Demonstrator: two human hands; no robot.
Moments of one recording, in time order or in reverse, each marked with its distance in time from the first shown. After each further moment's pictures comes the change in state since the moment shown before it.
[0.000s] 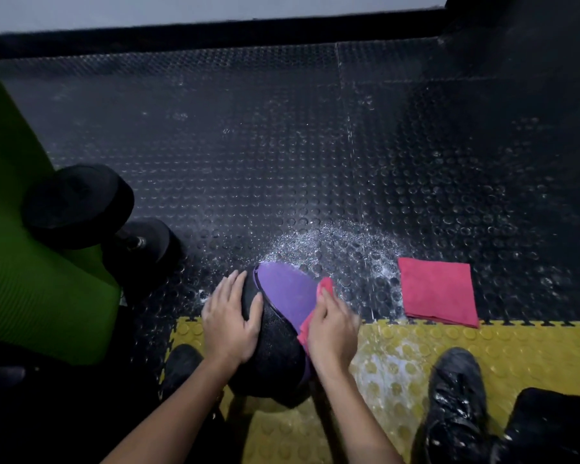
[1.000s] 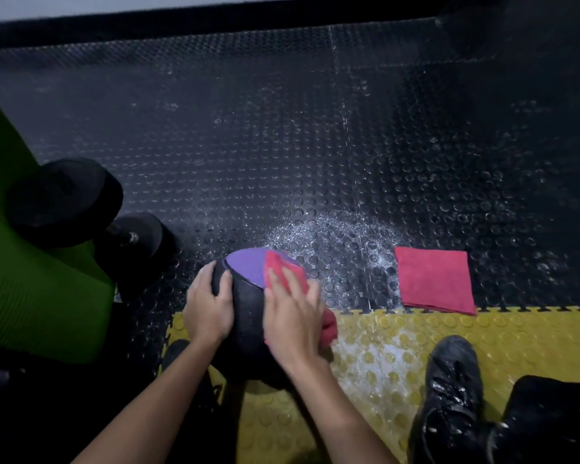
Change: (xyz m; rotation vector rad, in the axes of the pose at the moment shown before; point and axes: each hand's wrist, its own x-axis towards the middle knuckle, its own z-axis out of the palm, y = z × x) left_hand 0.024 -0.007 -0.006 -0.255 0.066 -0.332; right_hand -0.017 -0.030 0.016 -0.221 0.059 -0.499
